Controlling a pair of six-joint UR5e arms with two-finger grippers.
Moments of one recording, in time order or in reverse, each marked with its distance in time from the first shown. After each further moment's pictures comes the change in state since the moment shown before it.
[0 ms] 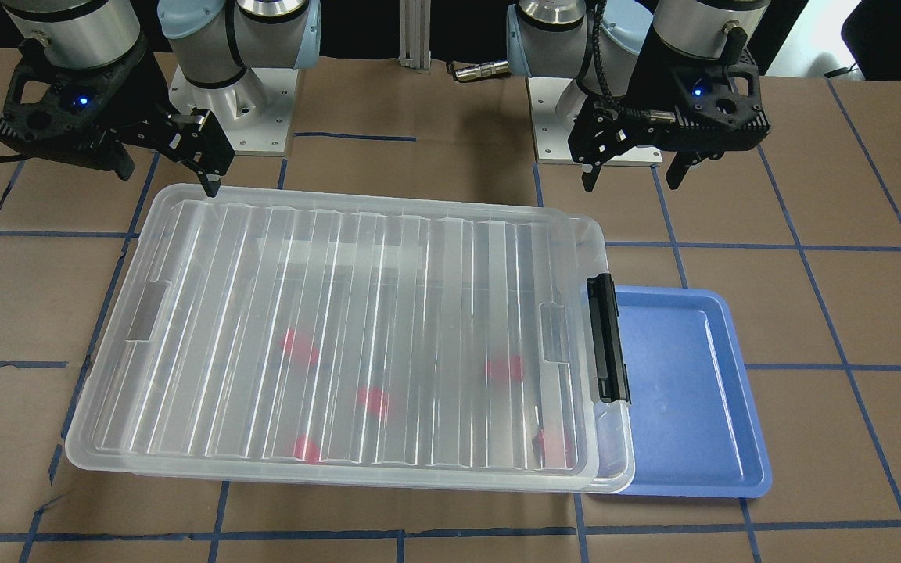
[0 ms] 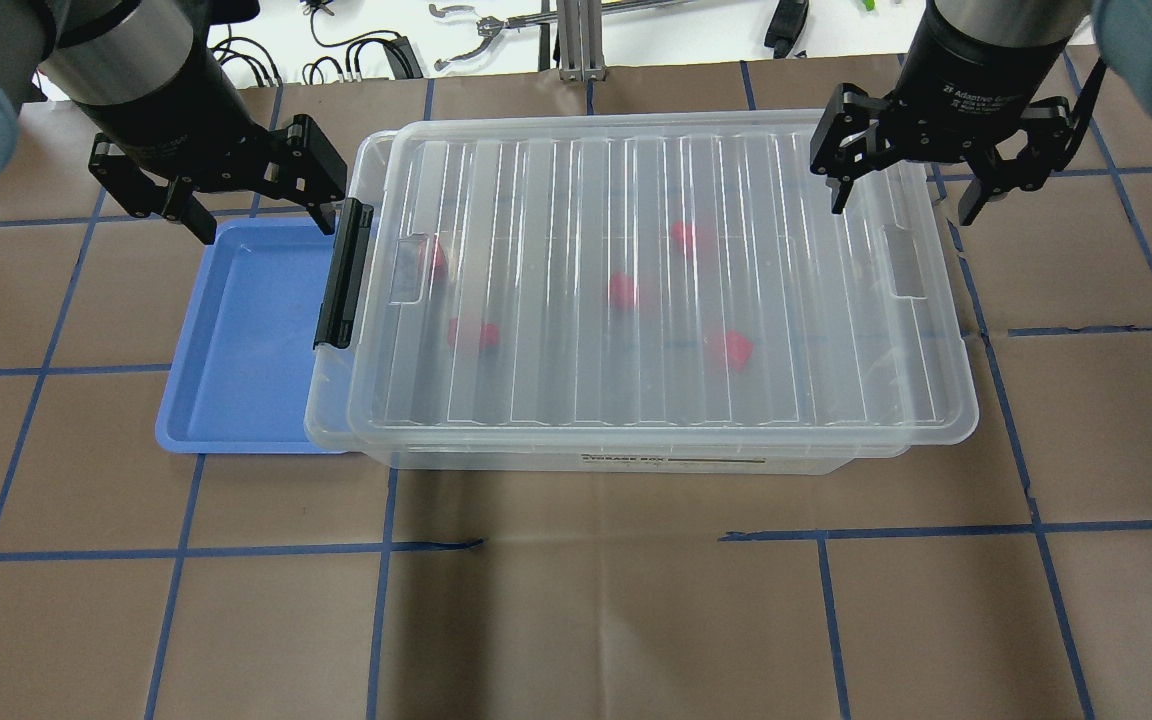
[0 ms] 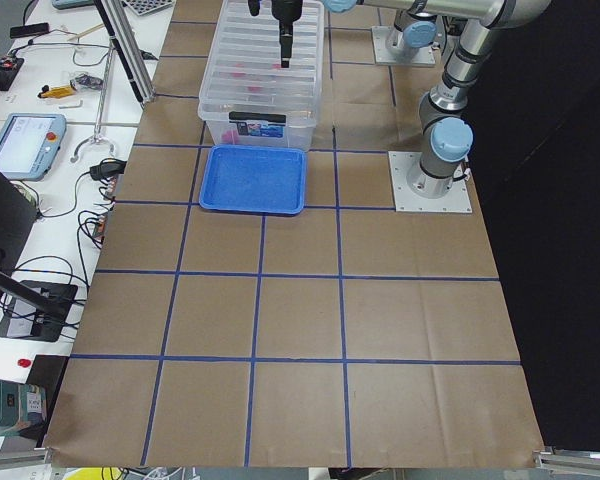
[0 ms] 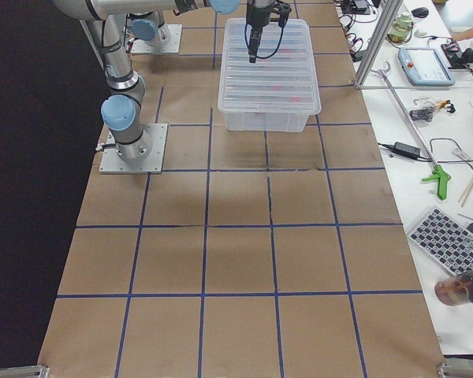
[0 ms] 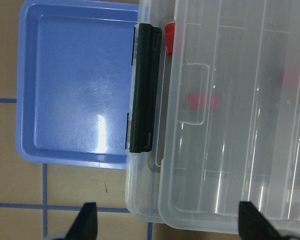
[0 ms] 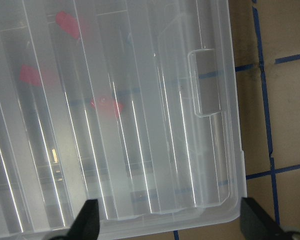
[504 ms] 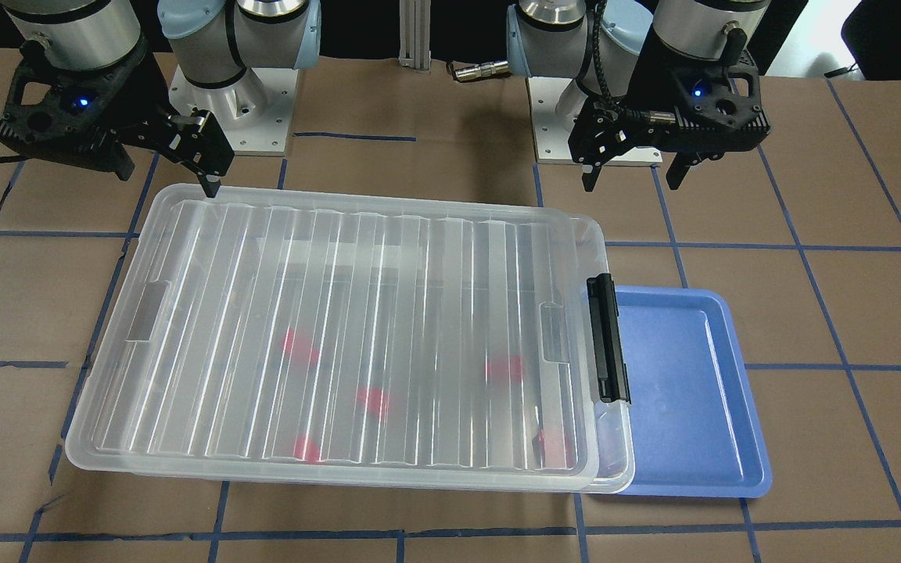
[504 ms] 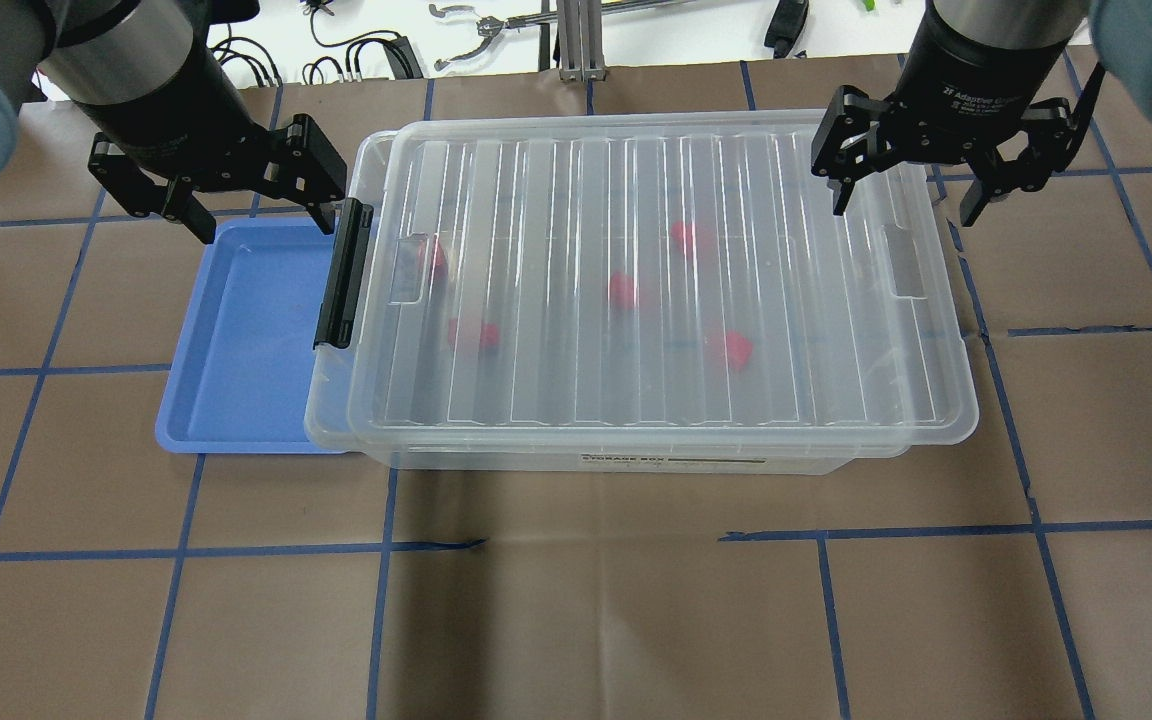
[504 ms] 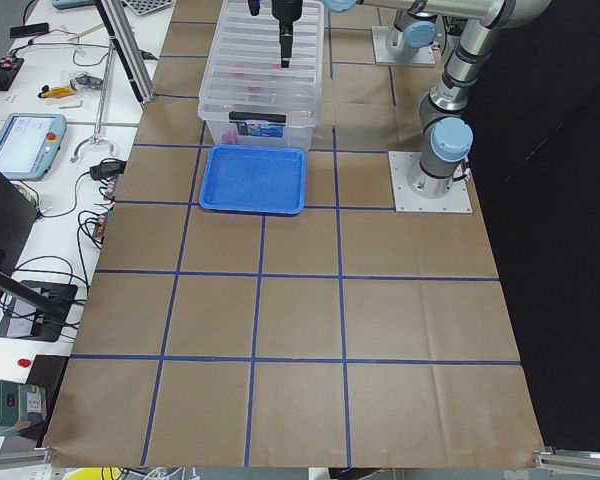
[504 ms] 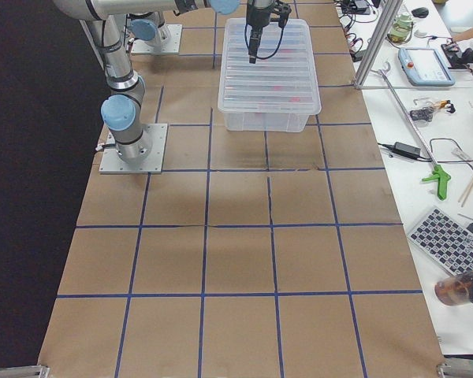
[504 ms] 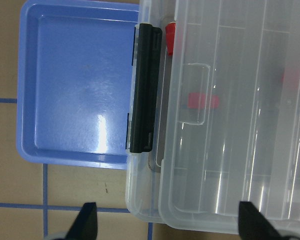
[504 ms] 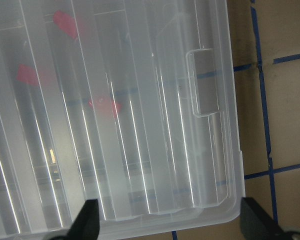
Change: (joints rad) left arm -0.001 0.000 0.000 0.000 0.000 0.000; right arm -0.001 0.002 0.002 -0.004 -0.007 0.000
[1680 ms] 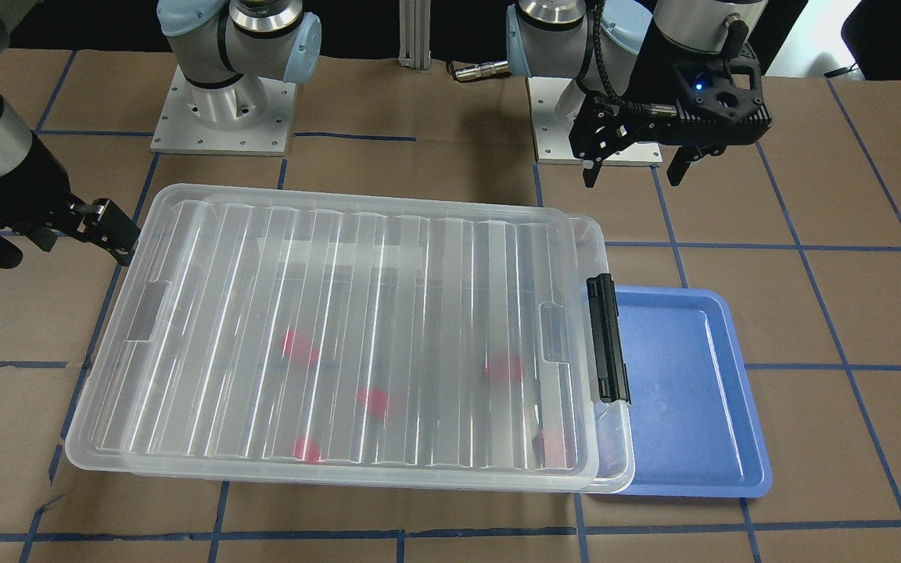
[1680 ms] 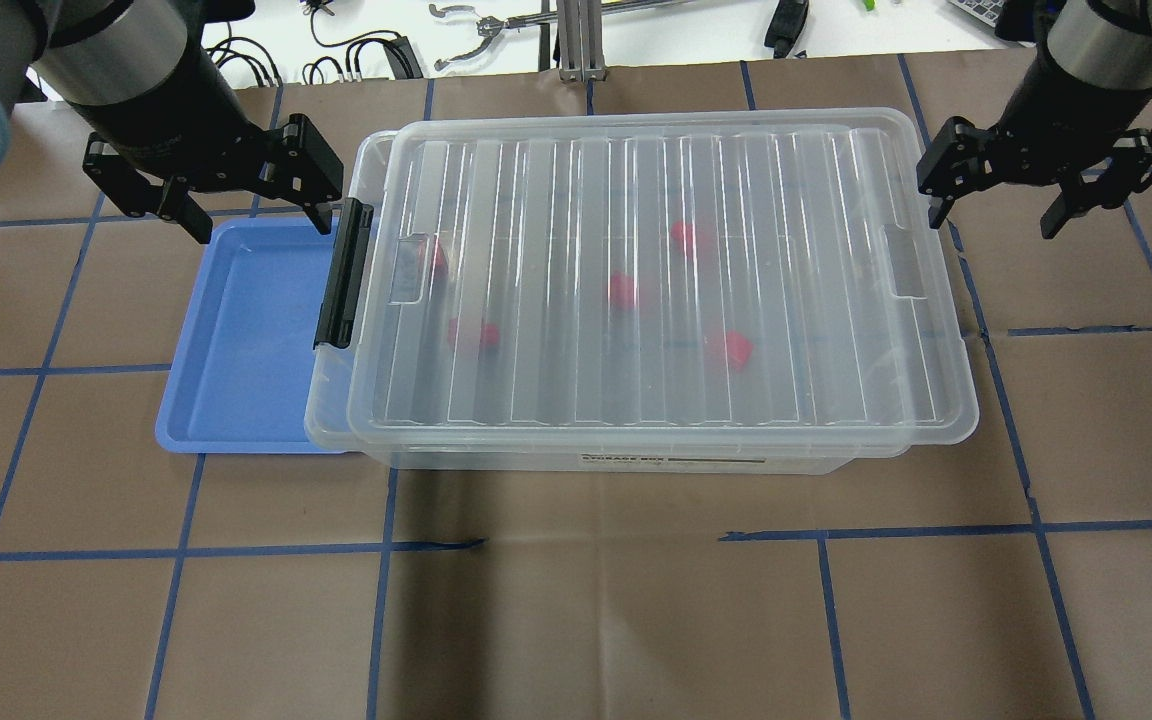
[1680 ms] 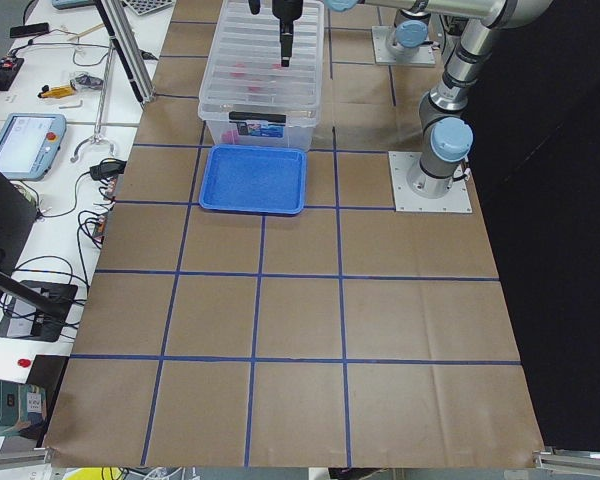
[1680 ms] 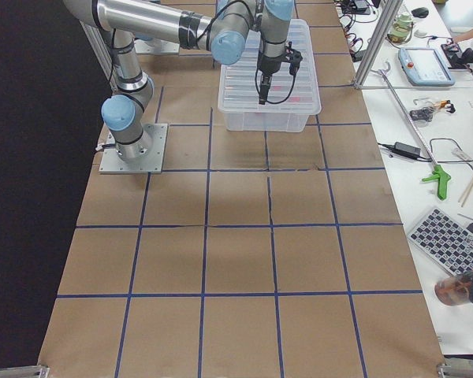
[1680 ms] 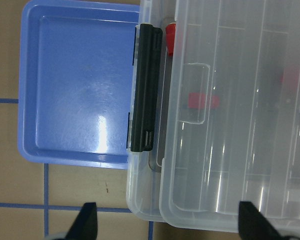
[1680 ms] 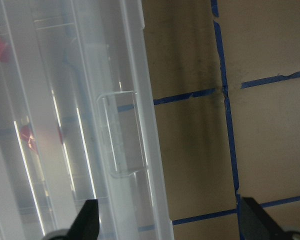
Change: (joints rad) left arm 0.002 0.009 -0.004 0.000 0.000 0.003; right arm -0.232 0.052 0.195 -0.226 0.006 -0.243
